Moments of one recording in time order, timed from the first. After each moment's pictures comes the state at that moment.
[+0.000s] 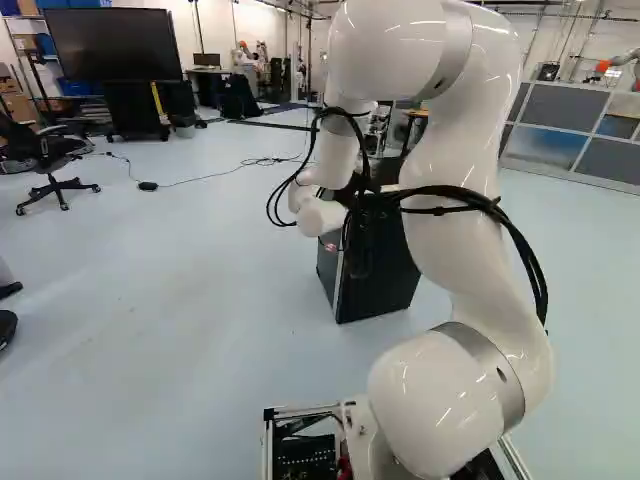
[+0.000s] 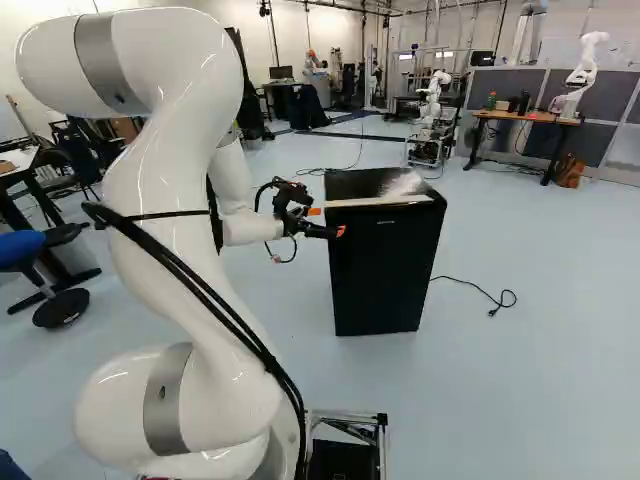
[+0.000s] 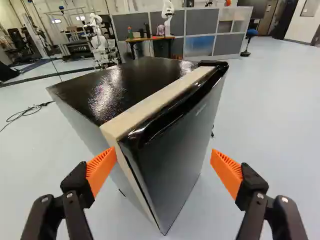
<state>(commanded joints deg) 13.8 -28.9 -42.6 61.9 65.0 -8.4</state>
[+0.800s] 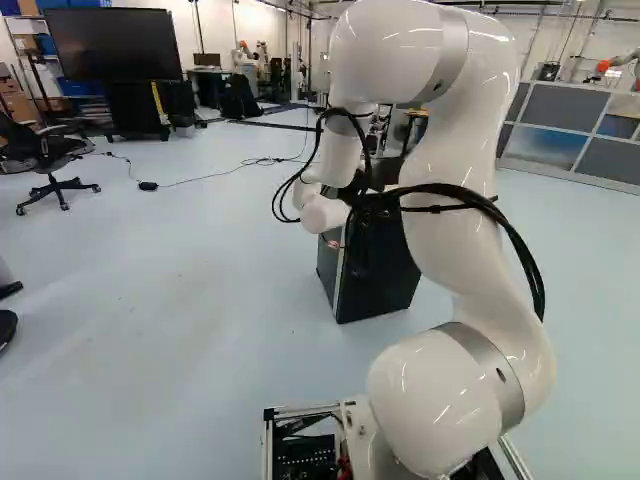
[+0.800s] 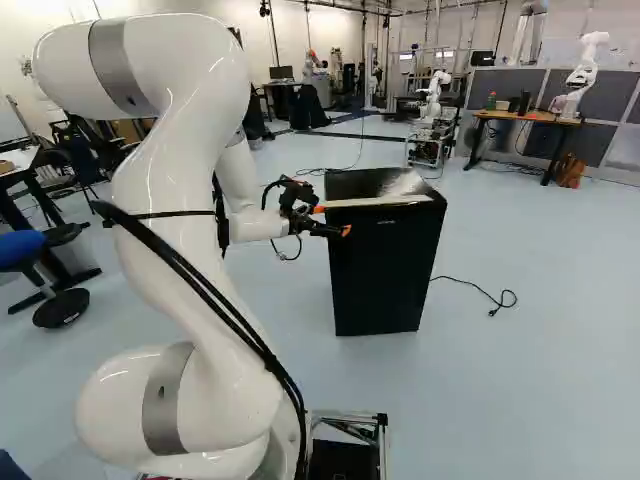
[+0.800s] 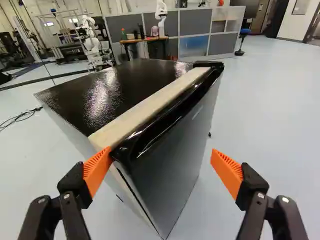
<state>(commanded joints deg) 11.8 -29.6 -43.5 62.7 64.6 -8.4</state>
